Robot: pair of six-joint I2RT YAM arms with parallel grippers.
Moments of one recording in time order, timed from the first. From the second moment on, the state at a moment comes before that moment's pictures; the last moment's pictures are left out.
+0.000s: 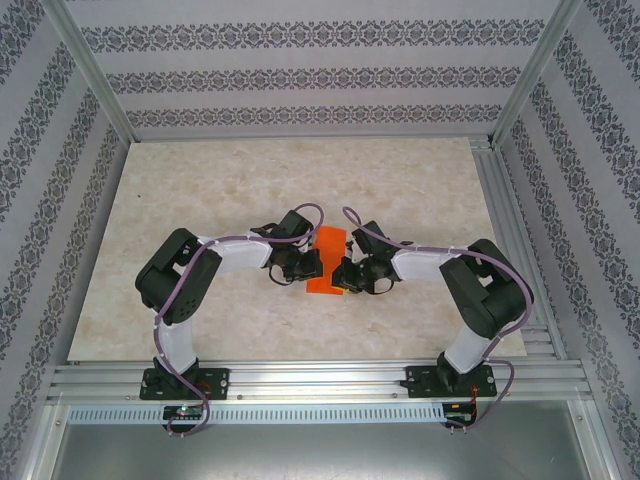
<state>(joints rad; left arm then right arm) -0.65 1.89 1.06 -0.29 0.42 -0.77 0.58 1.70 0.77 -0.19 -0.50 0.74</state>
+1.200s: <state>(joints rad) -0.54 1.97 1.20 -0.33 0.41 -0.73 0.58 1.71 0.80 -0.24 -0.46 0.68</state>
